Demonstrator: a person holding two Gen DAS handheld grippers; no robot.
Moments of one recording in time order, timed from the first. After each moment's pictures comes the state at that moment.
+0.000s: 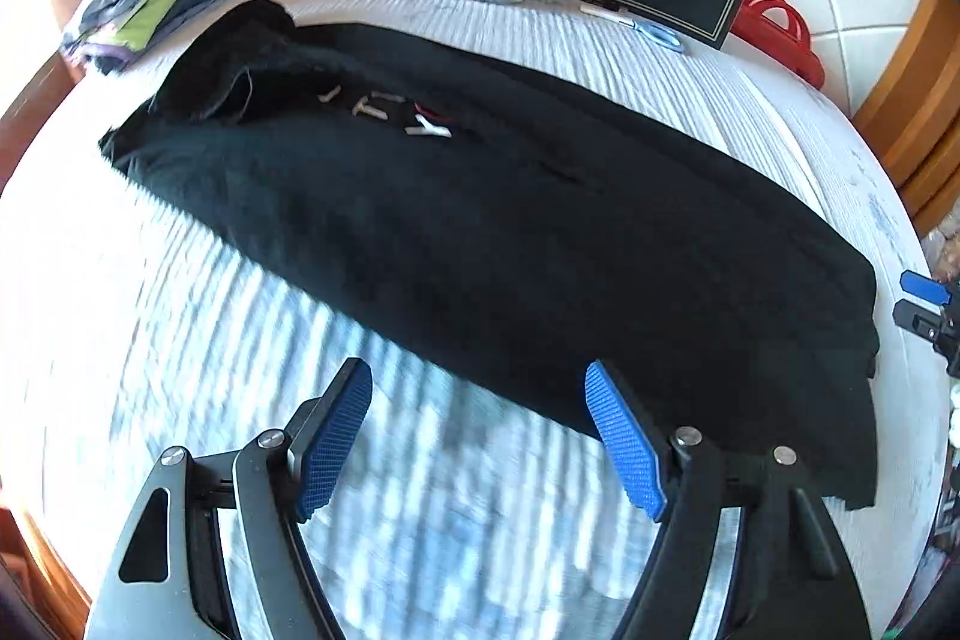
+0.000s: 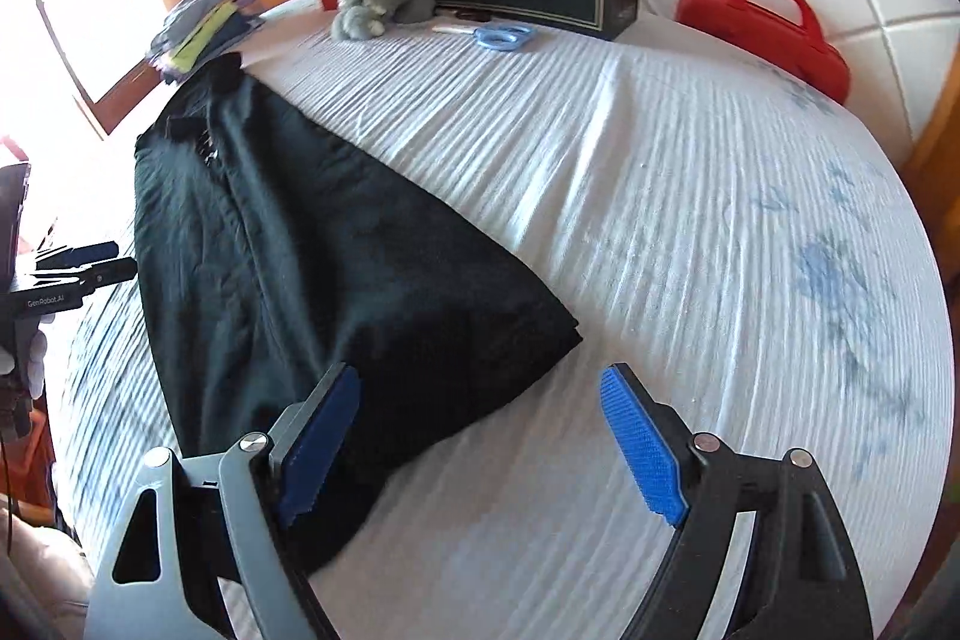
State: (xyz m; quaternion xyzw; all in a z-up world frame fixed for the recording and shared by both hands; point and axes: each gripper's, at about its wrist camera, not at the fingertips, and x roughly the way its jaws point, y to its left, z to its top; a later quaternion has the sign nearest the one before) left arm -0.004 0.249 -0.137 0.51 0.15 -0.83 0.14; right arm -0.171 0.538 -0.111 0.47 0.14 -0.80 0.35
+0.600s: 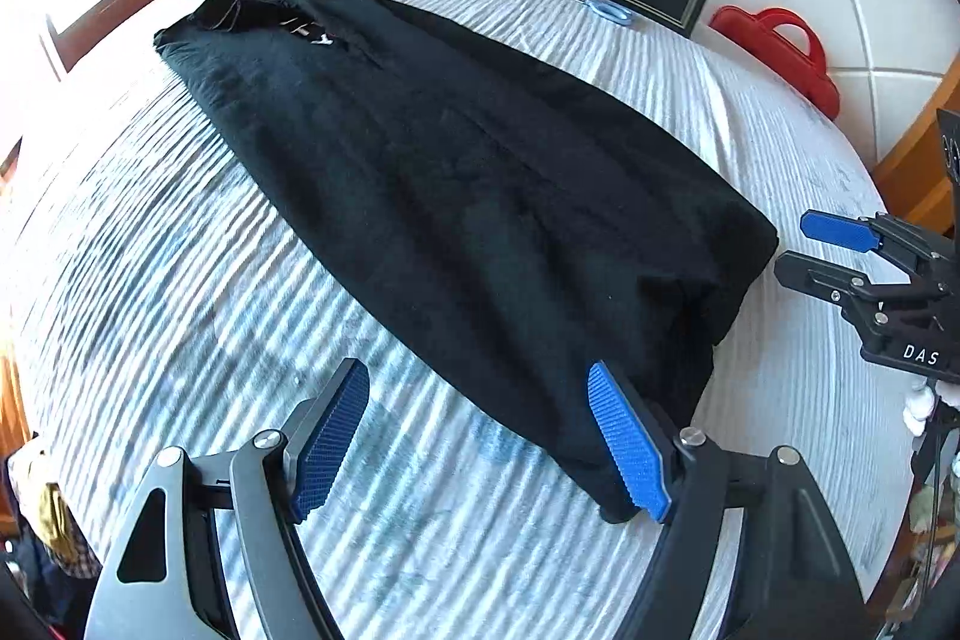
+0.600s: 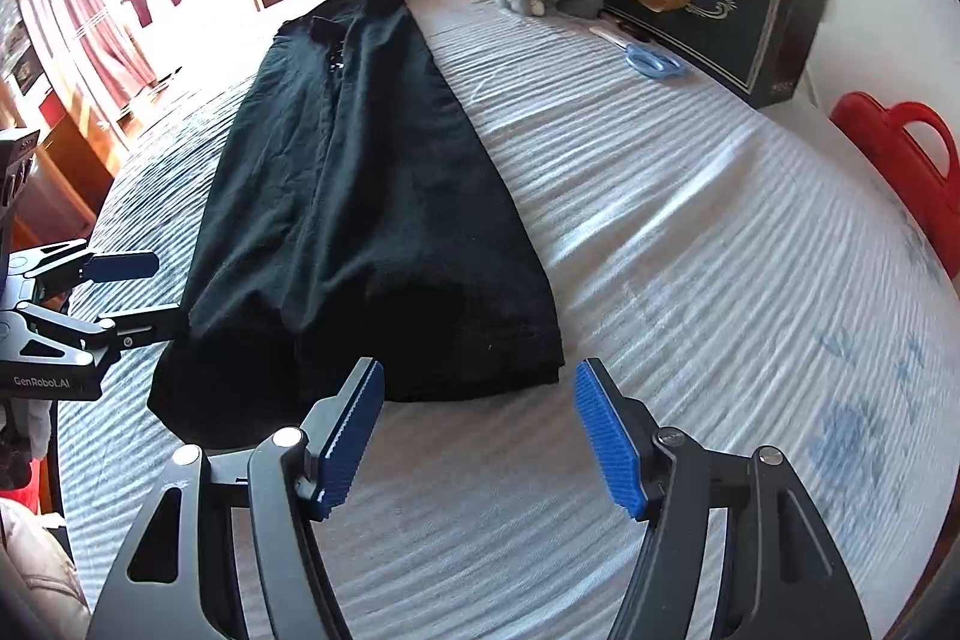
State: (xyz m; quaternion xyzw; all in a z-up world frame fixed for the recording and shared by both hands) left arm 0.001 0.427 -0.125 0.47 0.23 -0.81 0.28; right arm -0.200 0.544 -0.119 0.40 0.26 -0.70 0.53
